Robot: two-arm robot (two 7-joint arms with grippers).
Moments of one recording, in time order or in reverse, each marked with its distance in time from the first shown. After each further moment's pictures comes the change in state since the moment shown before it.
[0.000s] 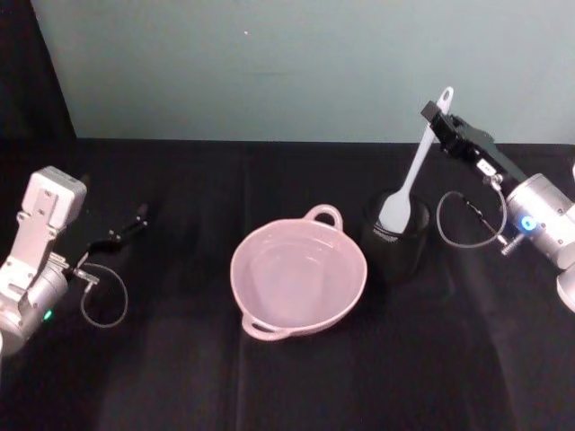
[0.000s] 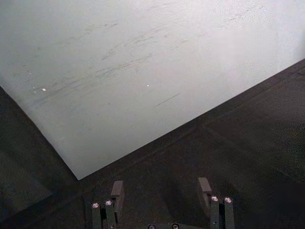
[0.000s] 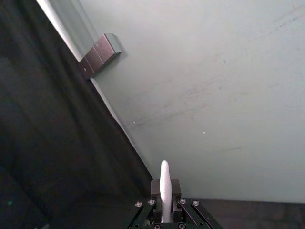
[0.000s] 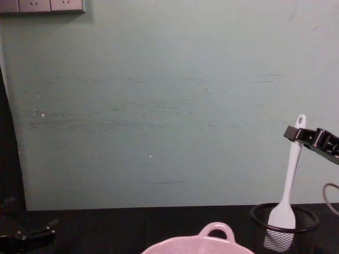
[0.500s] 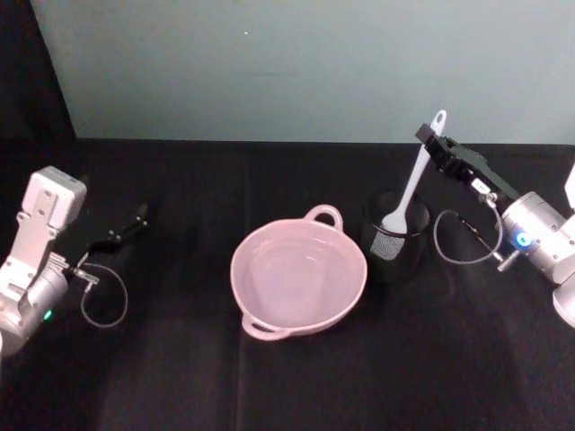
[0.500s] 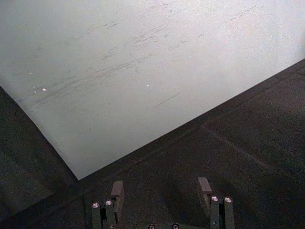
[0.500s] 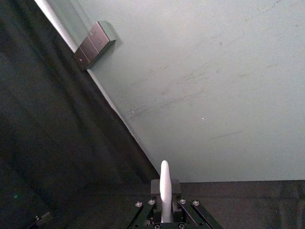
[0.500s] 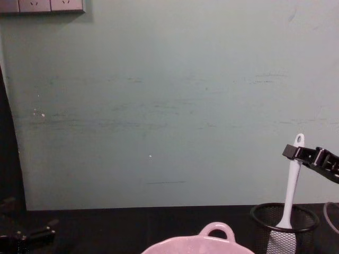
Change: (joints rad) left arm 0.000 0.000 0.000 0.000 0.000 0.000 0.000; right arm 0.003 -0.008 -0.012 0.066 0.011 0.009 0.039
